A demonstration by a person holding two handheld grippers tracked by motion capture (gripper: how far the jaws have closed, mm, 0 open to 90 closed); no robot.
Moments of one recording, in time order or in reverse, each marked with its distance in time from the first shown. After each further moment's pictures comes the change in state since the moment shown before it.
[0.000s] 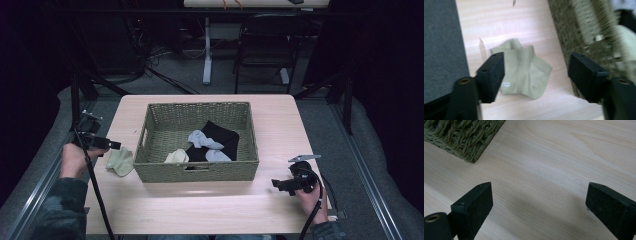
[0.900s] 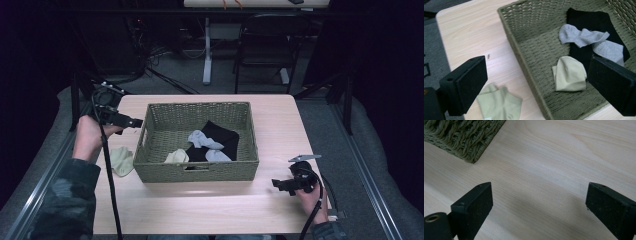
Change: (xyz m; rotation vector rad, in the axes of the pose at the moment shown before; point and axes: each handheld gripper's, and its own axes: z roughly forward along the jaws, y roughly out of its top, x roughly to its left) left arm -0.091 0.062 -0.043 -0.107 -0.013 0.217; right arm 0.000 0.000 -0.001 -0.004 0.005 0.001
